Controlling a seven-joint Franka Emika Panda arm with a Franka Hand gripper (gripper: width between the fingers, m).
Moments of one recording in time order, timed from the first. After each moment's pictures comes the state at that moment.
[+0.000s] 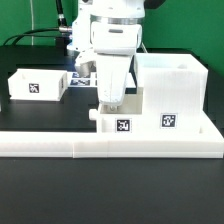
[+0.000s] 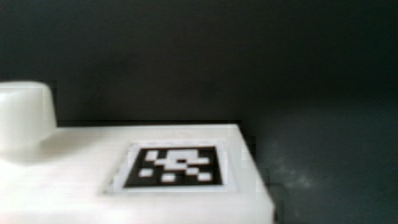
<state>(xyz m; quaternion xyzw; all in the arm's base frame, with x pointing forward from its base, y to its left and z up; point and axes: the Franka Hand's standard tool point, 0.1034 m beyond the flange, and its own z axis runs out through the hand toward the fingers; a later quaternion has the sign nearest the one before) 0.525 0.014 0.013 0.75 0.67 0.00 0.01</state>
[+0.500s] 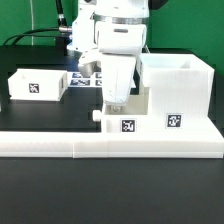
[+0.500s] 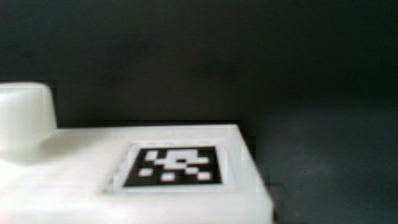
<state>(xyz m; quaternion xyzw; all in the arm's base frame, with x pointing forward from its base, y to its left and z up) 0.531 0.015 0.014 0.74 0.67 0.00 0.02</state>
